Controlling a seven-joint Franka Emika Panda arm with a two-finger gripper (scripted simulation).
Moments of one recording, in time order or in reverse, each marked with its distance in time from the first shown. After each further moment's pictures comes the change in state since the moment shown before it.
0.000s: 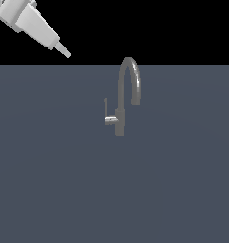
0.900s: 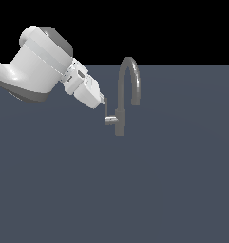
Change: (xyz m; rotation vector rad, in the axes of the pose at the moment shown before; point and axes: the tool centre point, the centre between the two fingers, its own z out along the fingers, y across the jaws) arm -0.041 0.027 0.187 -0.174 -0.001 0.176
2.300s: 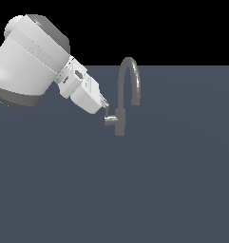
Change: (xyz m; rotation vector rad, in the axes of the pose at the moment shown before) arm 0.008 0.050 -0.009 0.021 -0.007 0.005
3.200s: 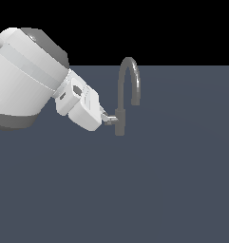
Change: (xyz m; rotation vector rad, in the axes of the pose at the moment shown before) arm -0.020 0.045 0.014 0.009 -0.003 0.000
